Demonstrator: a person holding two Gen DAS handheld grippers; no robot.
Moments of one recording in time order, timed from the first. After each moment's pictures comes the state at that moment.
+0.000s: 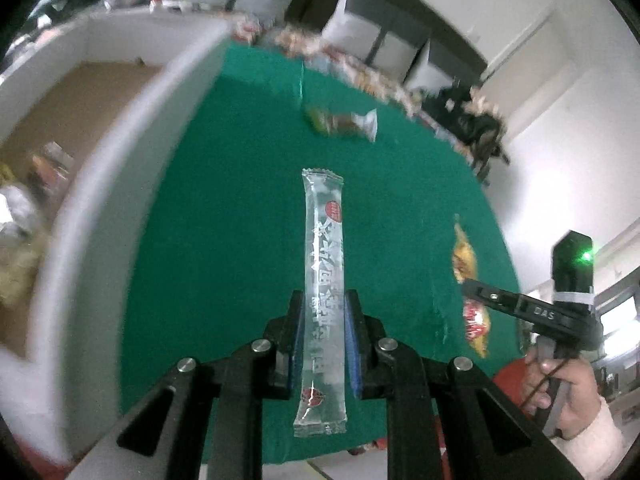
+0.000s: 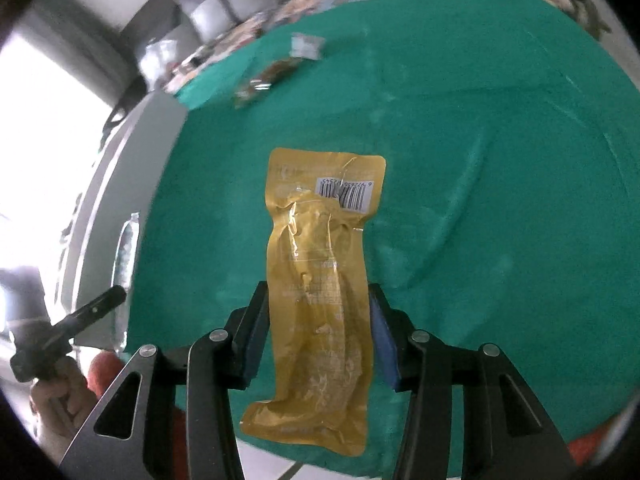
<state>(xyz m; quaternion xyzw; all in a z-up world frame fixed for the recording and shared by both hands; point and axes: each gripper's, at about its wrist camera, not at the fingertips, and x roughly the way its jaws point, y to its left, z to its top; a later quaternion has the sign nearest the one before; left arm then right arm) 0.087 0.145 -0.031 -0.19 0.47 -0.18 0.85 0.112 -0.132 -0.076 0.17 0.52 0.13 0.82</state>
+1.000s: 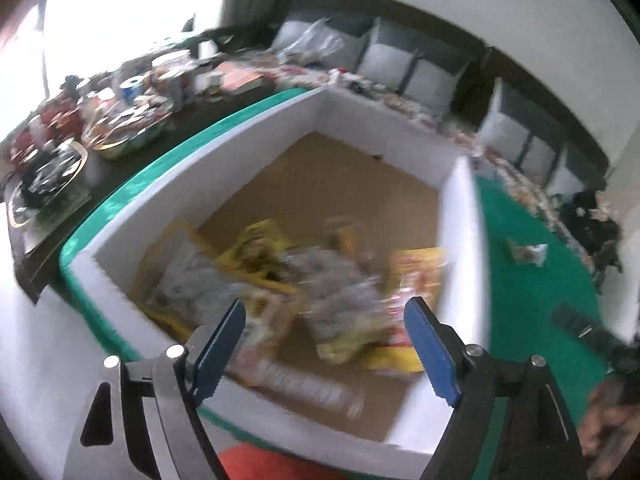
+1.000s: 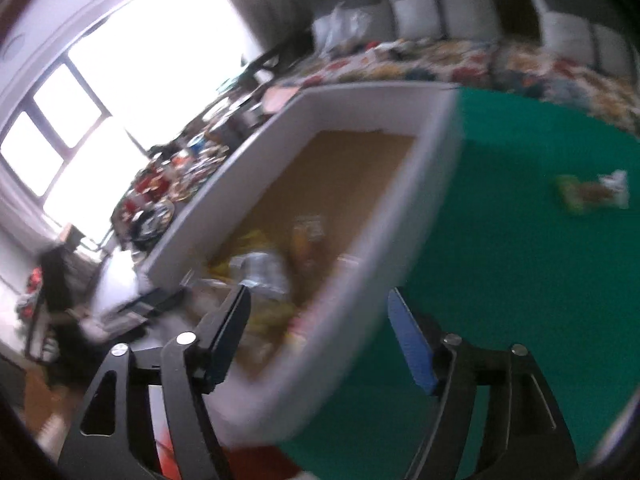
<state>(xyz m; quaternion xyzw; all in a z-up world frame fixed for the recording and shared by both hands) 0.056 0.341 -0.007 -0.18 0.39 0.08 0.90 0.152 0.108 -0.021 0.04 0.44 0.29 0.85</state>
